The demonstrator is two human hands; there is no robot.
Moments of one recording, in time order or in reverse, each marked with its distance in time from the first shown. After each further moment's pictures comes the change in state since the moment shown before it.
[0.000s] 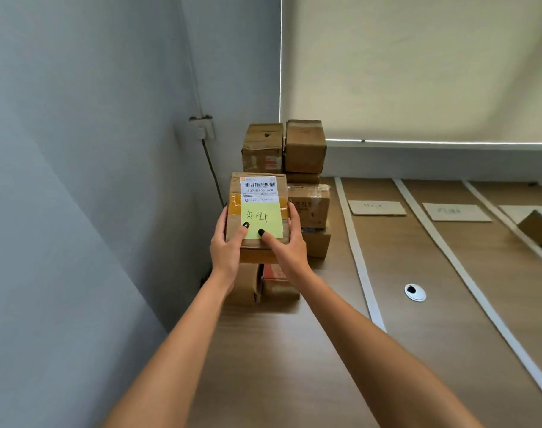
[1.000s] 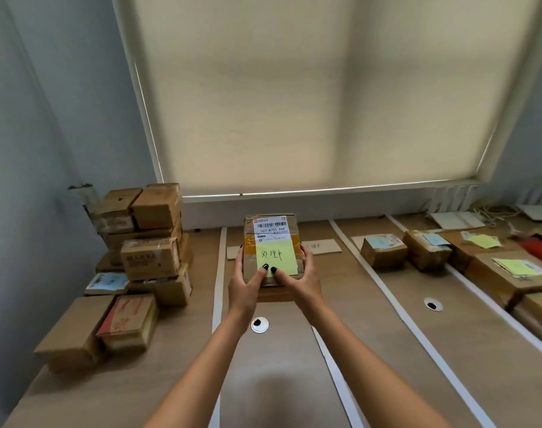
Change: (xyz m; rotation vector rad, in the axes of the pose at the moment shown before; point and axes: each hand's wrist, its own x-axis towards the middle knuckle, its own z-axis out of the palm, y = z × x) left_hand -0.197 0.057 0.393 0.016 -0.237 0.060; right_hand -0.089 -0.029 -0.437 -0.062 0.257 -0.102
